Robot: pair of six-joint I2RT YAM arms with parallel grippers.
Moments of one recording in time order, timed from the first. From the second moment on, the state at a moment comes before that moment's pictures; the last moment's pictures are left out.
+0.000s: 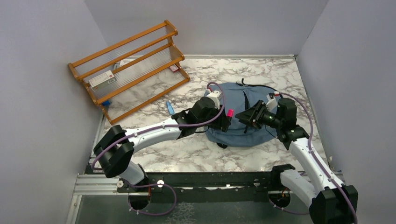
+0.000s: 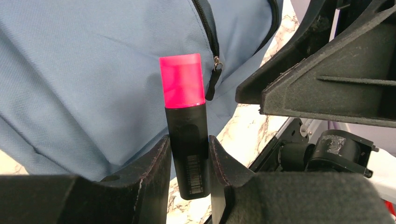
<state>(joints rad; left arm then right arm) -0.95 1.50 1.00 0.03 0.08 -0.65 0.15 0.88 0.57 -0.16 -0.66 0.94</state>
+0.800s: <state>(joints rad) -1.00 1.55 1.02 0.07 0.09 -0.67 0.21 0.92 0.50 -0.06 -0.64 0.99</state>
